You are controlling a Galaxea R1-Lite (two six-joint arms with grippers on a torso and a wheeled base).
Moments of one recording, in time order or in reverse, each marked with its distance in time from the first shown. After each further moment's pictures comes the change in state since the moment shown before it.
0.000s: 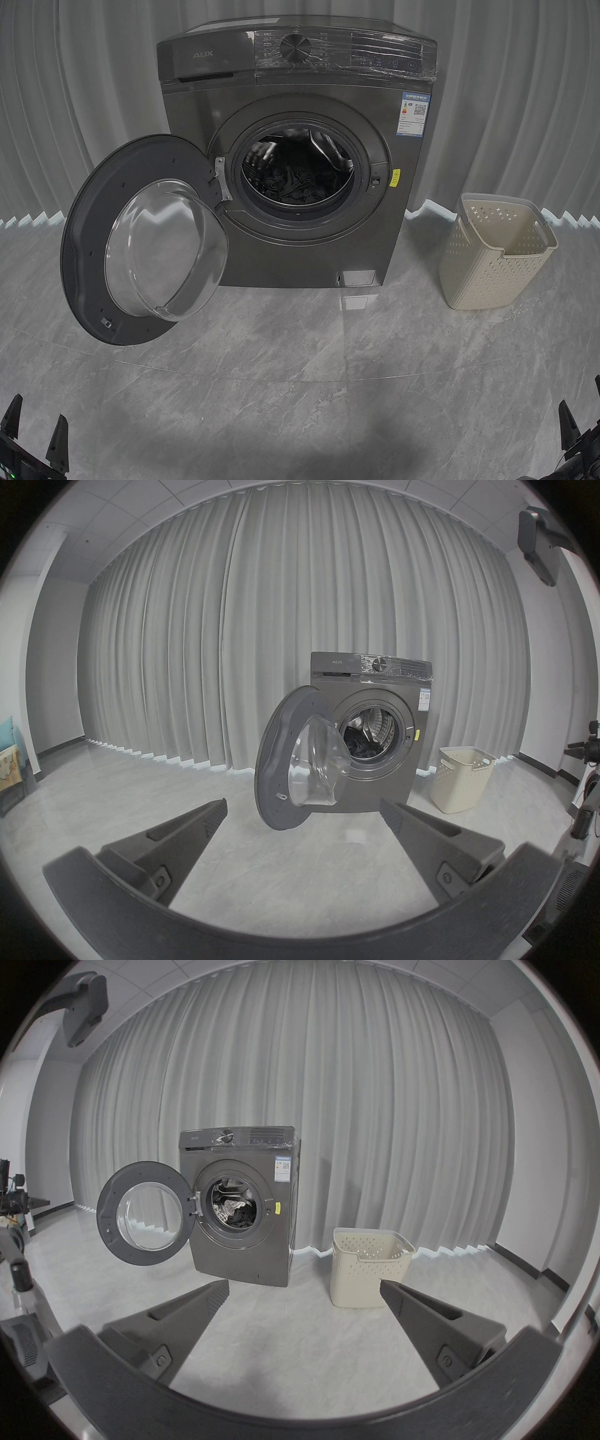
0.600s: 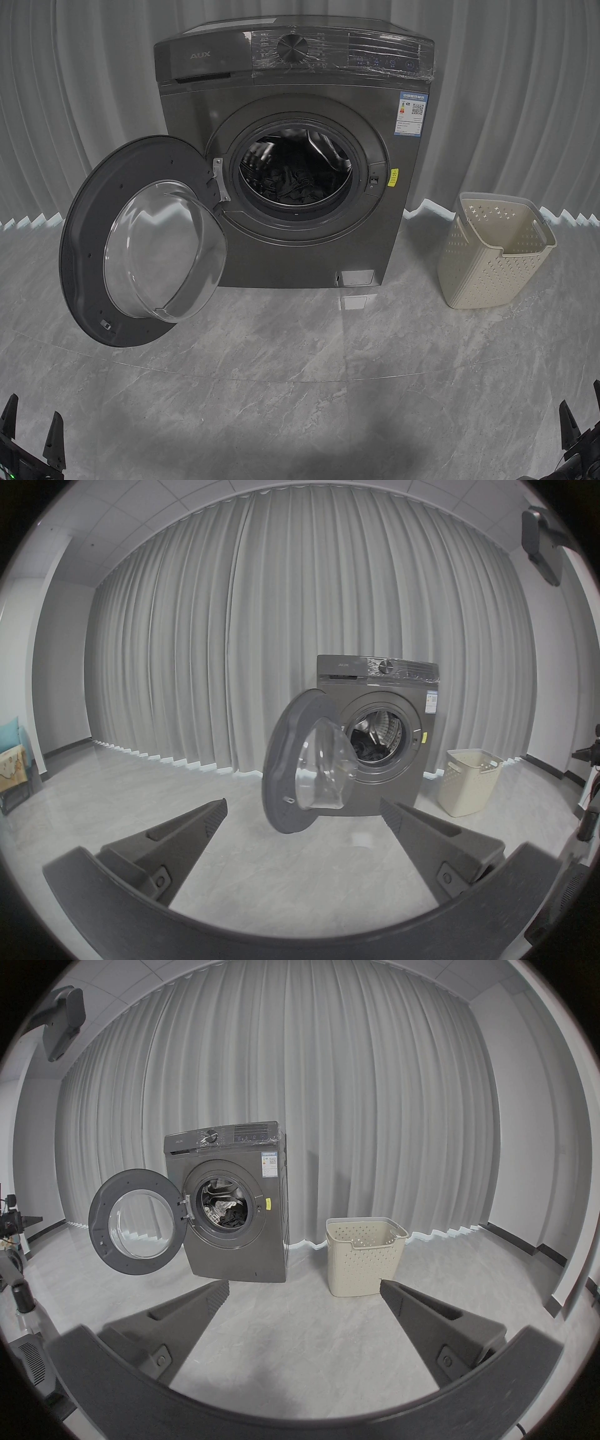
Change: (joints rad) left arm 0.013 -0.015 0.000 0.001 0.033 0.001; right arm -0.012 -0.018 0.000 0.042 -0.028 0.074
